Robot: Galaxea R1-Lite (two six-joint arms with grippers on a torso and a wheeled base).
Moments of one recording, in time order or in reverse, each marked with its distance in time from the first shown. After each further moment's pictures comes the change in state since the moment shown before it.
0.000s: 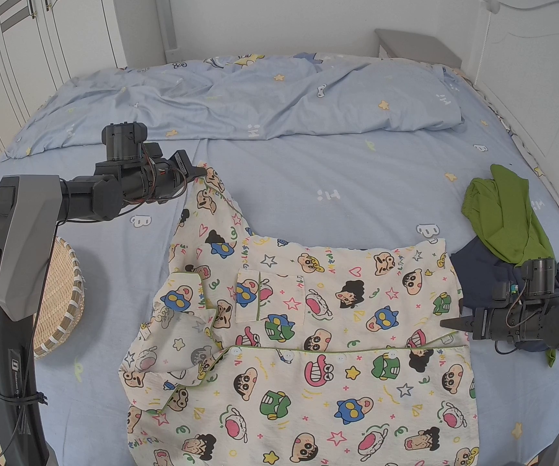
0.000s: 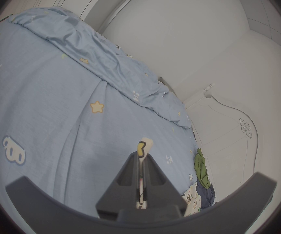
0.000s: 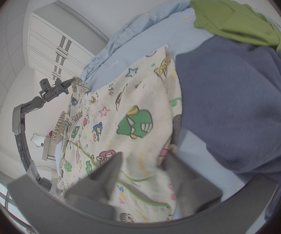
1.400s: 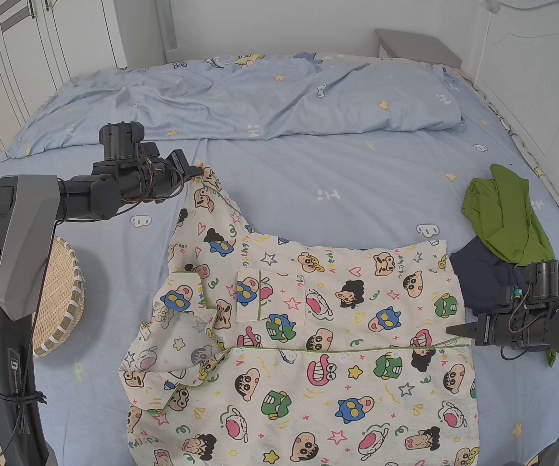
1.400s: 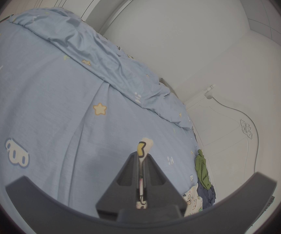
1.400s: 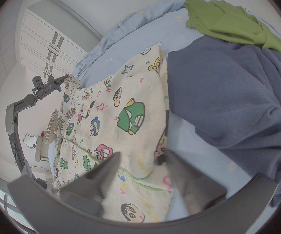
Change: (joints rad) left arm 0.011 0.000 -0.004 0.003 0.000 0.000; right arm 0.016 -0.068 0.041 0.061 -0.101 -0.003
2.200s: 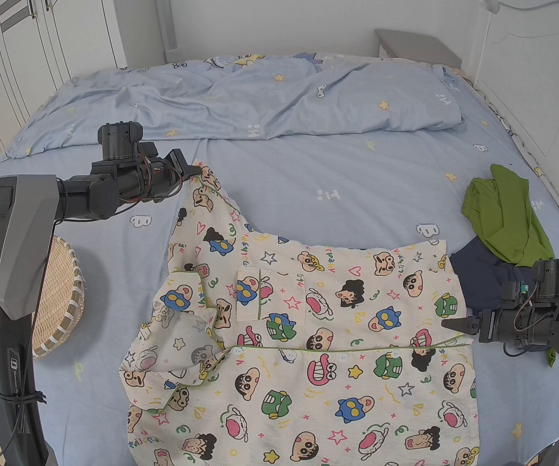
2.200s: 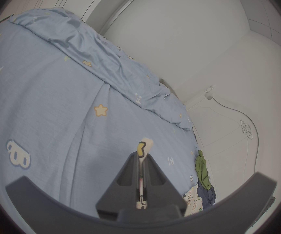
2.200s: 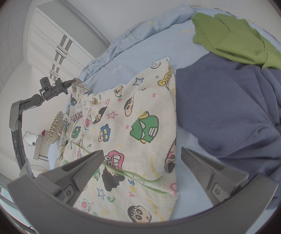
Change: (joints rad) left arm 0.005 0.000 -0.003 0.000 -0.001 -0.001; right arm 0.004 -0.053 0.046 -0.085 0.009 0.004
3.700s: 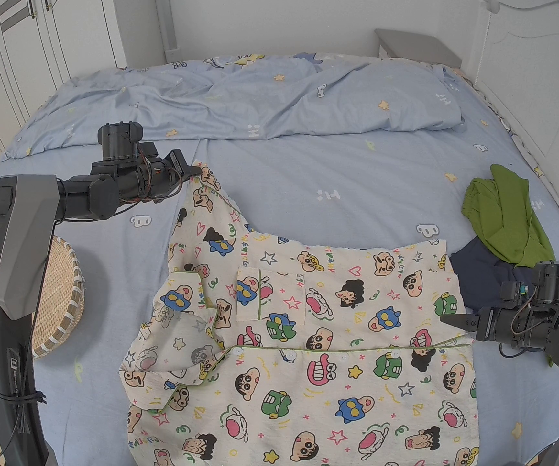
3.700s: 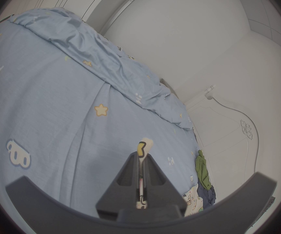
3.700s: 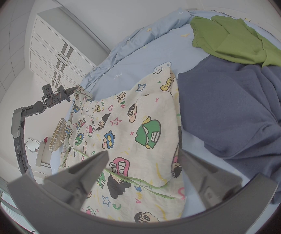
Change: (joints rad) left arm 0.000 0.000 0.002 0.000 0.001 0.000; right arm 0.025 0.024 0.055 -0.169 -0.010 0.094
